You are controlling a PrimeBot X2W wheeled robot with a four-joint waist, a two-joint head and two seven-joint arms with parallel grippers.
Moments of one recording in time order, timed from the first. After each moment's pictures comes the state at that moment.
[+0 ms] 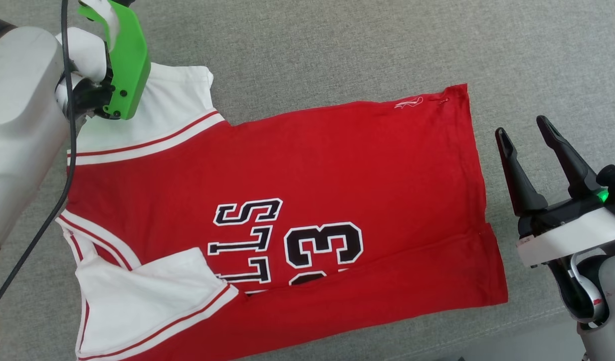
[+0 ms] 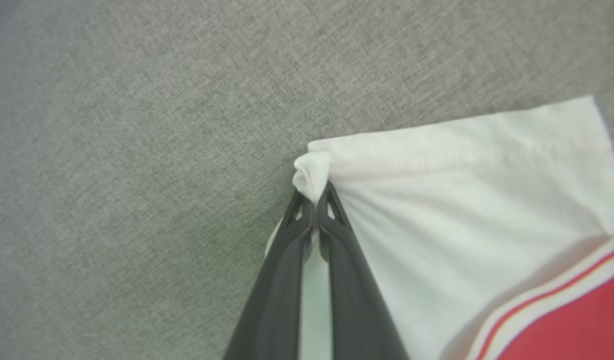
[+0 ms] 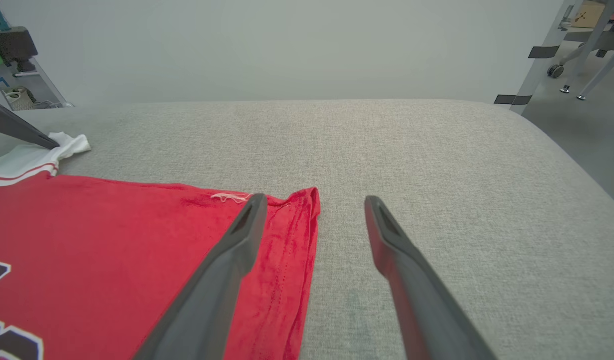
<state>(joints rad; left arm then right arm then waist) -1.33 0.57 -1.16 0.82 -1.00 -0.12 0.73 -0.25 -0.37 0.18 -0.06 0.43 0.13 -0.13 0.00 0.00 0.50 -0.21</state>
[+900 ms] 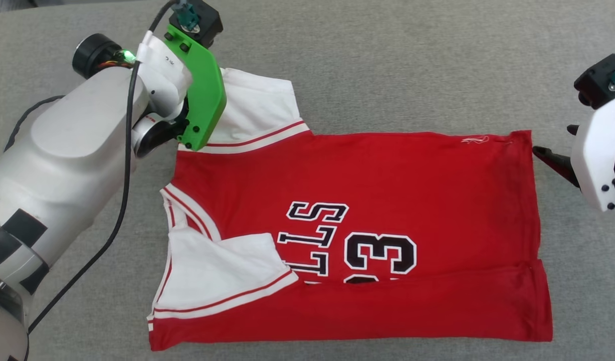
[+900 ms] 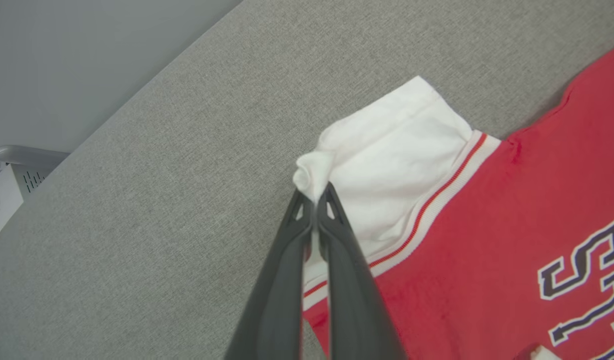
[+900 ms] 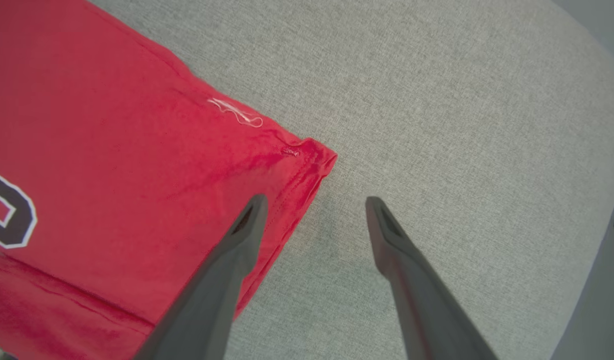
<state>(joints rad) -1.27 0.50 -1.24 0.66 -1.00 -0.13 0.45 -0.77 -0.83 0.66 0.10 0.79 0.13 0.77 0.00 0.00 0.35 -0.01</state>
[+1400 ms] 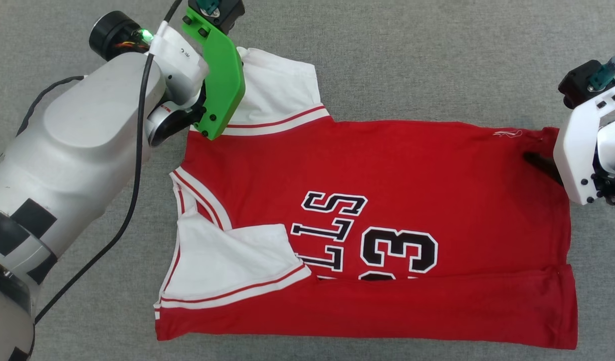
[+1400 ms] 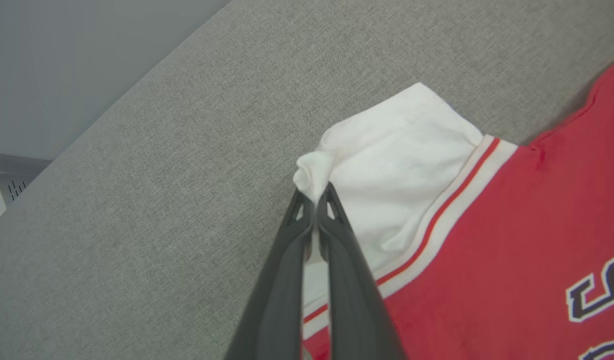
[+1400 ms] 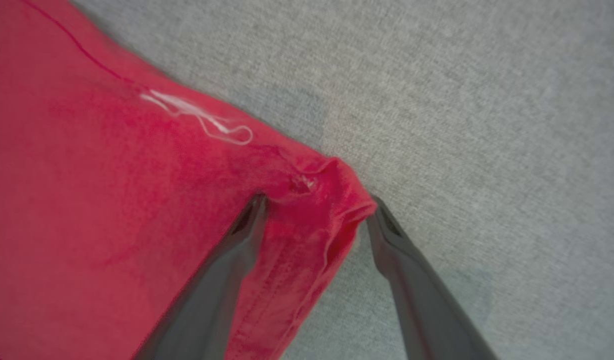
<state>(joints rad) -1.32 0.47 -1.26 0.63 -1.00 -0.13 0.40 -0.88 -0.75 0.84 0.39 0.83 0.13 0.72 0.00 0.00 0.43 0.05</state>
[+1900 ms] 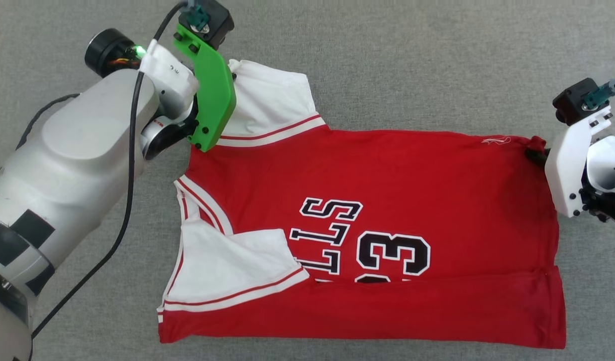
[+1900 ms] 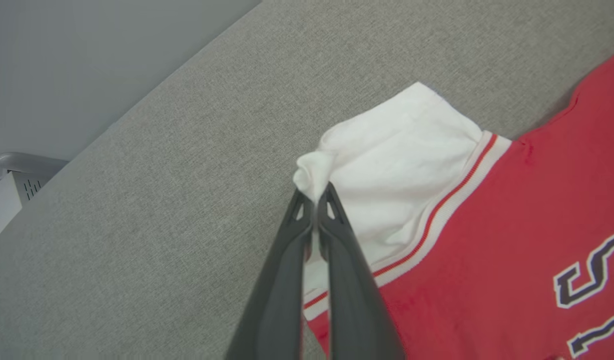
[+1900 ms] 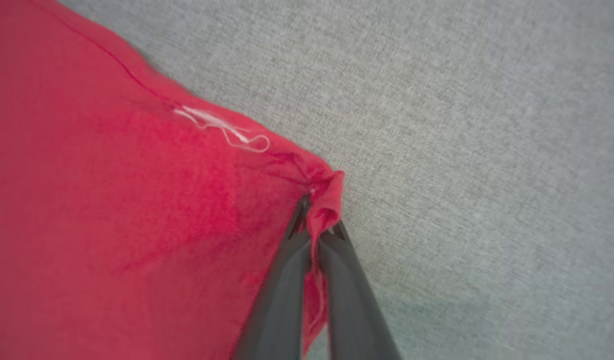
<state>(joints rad) -1.28 0.49 -1.28 0.65 -1.01 -0.13 0.35 -0.90 -0.73 0.96 0.50 0.90 0.13 0.46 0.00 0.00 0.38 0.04</state>
